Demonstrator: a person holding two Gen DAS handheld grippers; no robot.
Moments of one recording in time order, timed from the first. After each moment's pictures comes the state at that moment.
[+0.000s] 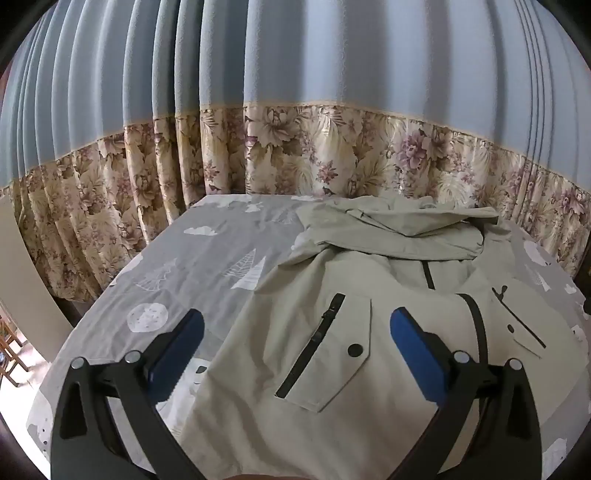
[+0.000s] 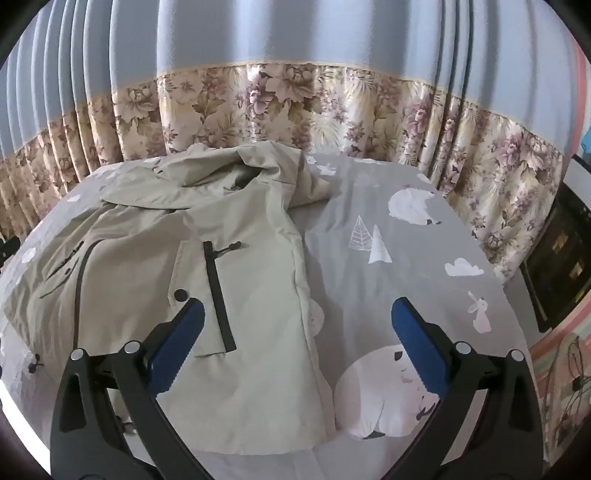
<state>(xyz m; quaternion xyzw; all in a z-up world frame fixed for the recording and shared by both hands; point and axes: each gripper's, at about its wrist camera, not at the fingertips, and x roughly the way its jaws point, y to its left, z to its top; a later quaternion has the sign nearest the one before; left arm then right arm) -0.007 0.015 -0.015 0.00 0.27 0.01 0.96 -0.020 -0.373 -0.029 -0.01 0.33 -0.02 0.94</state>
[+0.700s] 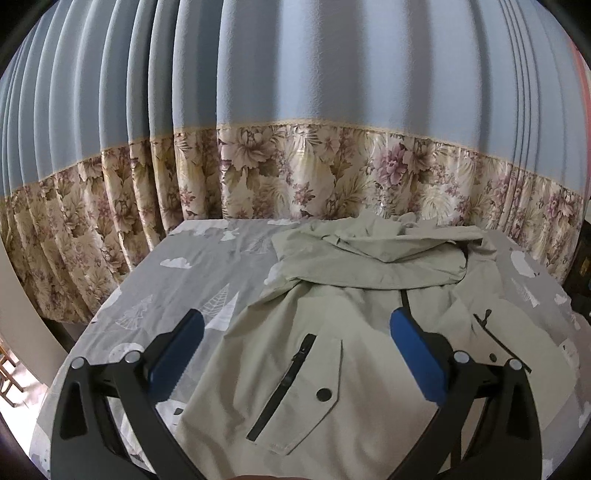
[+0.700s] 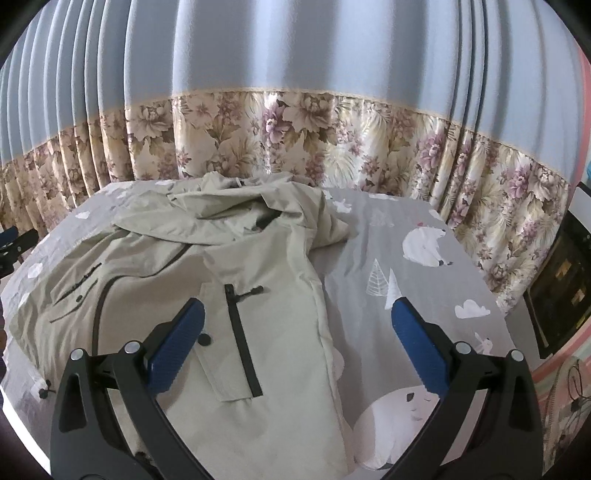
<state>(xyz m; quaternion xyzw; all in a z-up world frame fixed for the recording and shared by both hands) 0.021 -0.007 0.016 0.00 0.25 -0.02 0.97 -0.003 -0.349 -0.001 -0.02 0.29 0.00 0.96</state>
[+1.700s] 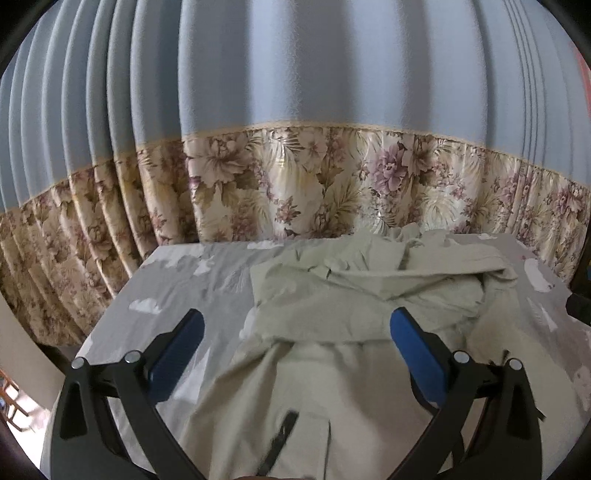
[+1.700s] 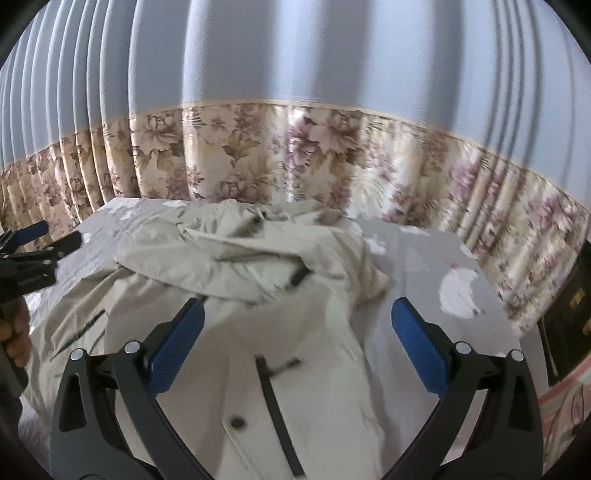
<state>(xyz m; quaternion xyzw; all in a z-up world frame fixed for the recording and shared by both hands) 0.127 -0.039 0.024 0.04 0.26 -0.04 0.96 0.095 -0.299 0.020 -0.03 0.31 0.02 0.95</state>
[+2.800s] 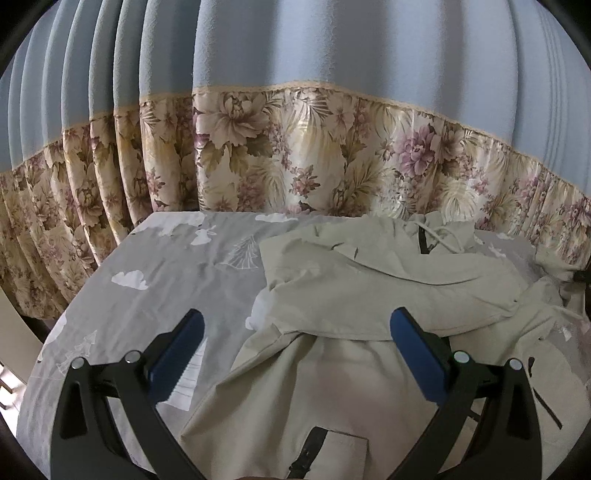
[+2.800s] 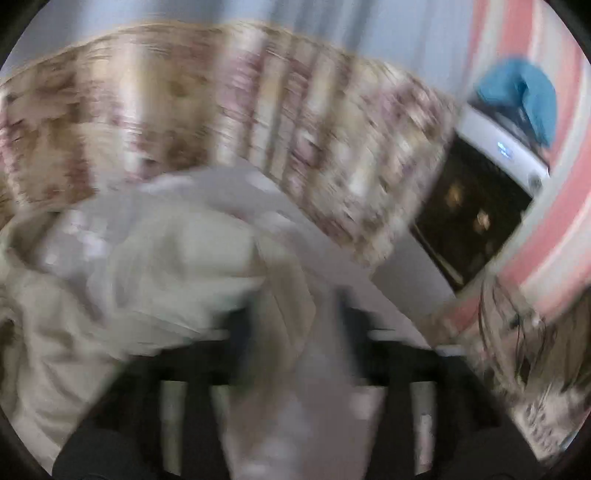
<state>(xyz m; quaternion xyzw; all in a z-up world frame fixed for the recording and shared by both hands) 0.165 -0.003 -0.019 -0.01 0.30 -0.03 0.95 0.184 -0.542 -0.072 0.07 0.38 -0.34 0.85</state>
